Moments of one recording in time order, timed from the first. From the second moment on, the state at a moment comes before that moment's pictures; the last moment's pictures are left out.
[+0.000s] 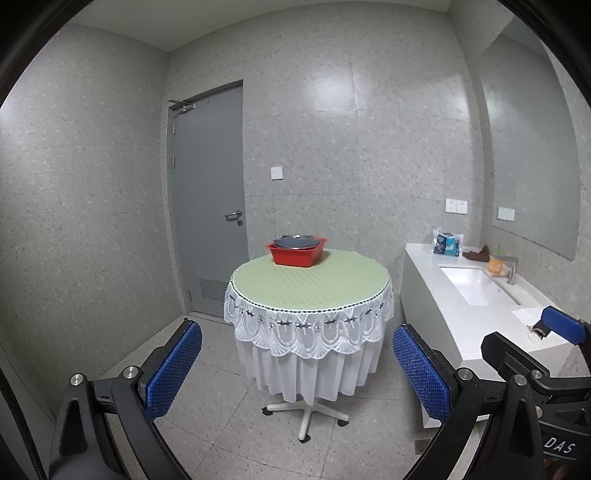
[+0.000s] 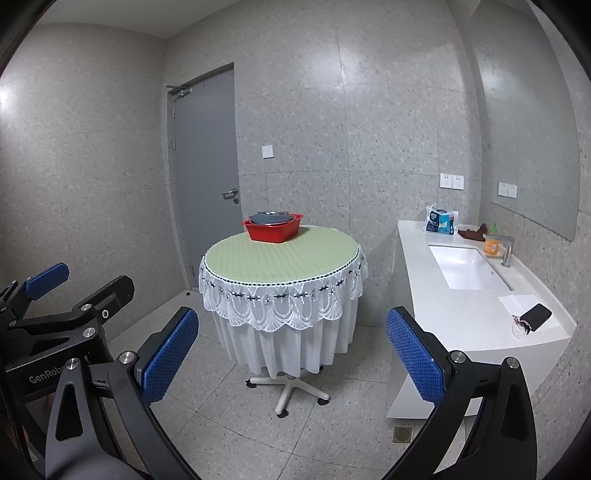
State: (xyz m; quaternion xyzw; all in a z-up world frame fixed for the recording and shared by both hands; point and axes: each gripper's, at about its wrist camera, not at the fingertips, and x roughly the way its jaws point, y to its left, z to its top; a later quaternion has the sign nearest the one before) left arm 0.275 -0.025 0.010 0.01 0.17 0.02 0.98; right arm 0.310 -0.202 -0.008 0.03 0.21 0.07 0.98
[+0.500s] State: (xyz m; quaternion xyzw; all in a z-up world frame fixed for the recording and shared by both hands) left arm 0.285 -0.029 0.002 0.00 0.17 0.03 0.98; right arm 0.315 -0.201 -0.009 0.03 0.21 0.07 0.98
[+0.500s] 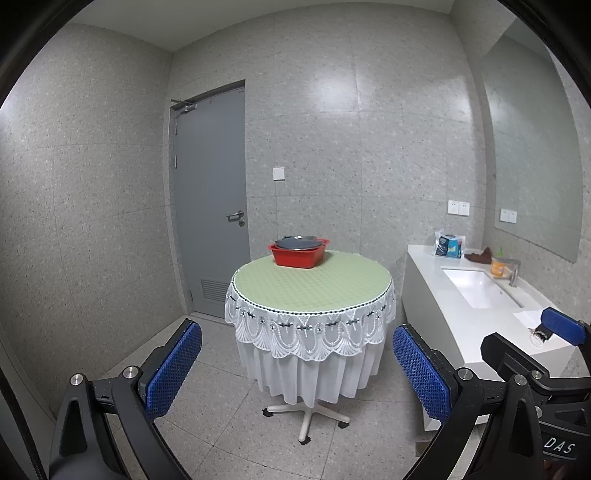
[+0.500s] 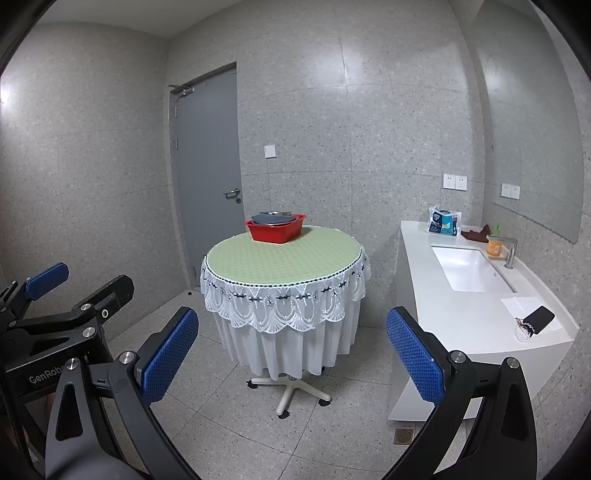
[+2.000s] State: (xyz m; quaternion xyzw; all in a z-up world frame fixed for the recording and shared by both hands) left arm 0.315 -0.041 -0.020 0.01 0.16 0.03 0.99; right arm 0.336 -0.218 -0.015 0.03 0.22 0.08 0.97
